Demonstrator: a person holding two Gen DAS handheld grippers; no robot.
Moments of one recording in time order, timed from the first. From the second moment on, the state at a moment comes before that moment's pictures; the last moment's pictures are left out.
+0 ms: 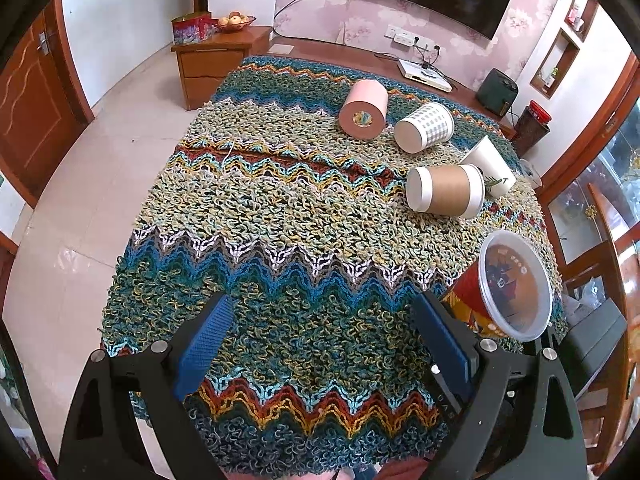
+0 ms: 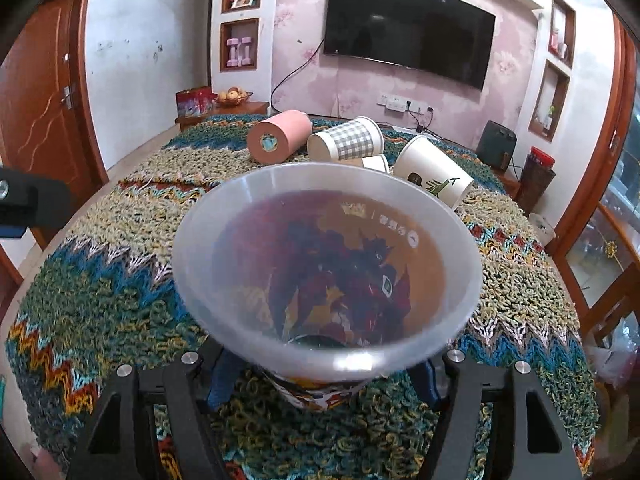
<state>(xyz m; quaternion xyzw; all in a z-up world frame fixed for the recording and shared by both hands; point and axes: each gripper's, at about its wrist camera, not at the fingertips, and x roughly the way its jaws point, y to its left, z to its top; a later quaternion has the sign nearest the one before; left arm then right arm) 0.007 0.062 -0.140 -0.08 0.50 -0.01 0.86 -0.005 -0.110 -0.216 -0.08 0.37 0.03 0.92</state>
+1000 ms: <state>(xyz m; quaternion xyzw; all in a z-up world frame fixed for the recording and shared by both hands) -0.015 0.041 -0.101 -0.09 0.50 -0.05 0.86 -0.065 -0.138 -0.131 -0.06 0.39 0.03 0.92</state>
